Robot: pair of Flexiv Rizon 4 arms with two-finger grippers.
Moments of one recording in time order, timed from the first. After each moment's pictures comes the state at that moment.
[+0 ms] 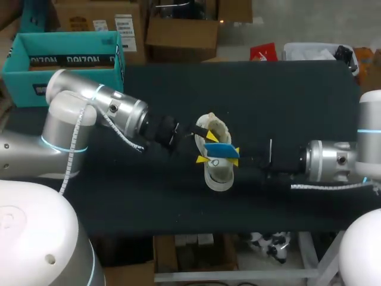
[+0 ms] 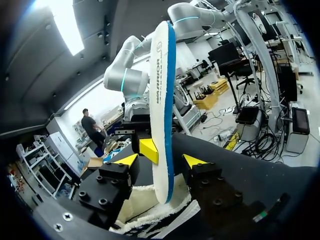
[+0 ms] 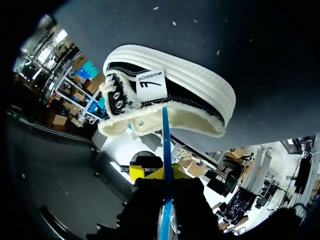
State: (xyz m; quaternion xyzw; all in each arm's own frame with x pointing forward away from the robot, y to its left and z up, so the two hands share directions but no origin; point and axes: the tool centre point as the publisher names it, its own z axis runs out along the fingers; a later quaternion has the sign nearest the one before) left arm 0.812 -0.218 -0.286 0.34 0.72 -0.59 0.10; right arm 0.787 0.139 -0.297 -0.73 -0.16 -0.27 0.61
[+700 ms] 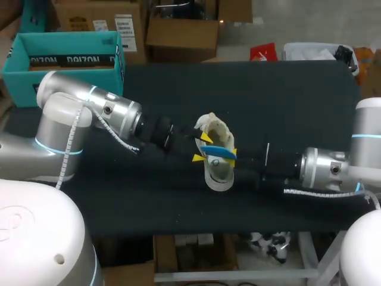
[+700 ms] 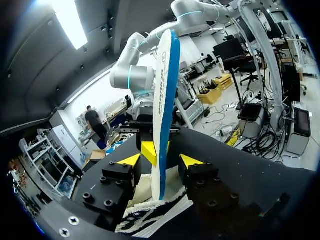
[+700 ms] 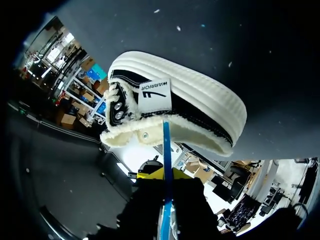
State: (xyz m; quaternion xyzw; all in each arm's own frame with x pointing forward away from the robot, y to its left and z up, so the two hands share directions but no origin) left arm 0.818 -0.205 -0.291 0.32 0.75 -0.58 0.11; right arm 0.801 0.144 -0.313 -0.73 -0.14 -0.31 0.60
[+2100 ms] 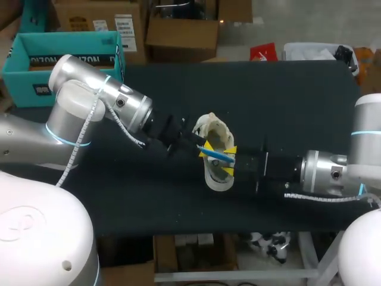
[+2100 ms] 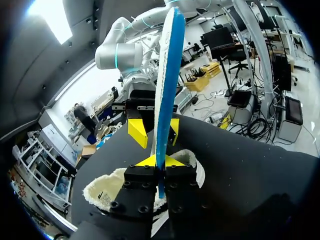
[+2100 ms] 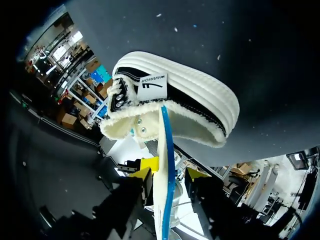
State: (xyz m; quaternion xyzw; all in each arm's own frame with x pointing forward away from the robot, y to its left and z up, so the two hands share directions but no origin) left arm 0.825 -0.215 -0.309 0.37 0.77 -0.52 0.10; right arm 0.785 0.146 -0.308 -0.75 -0.14 -0.33 0.55
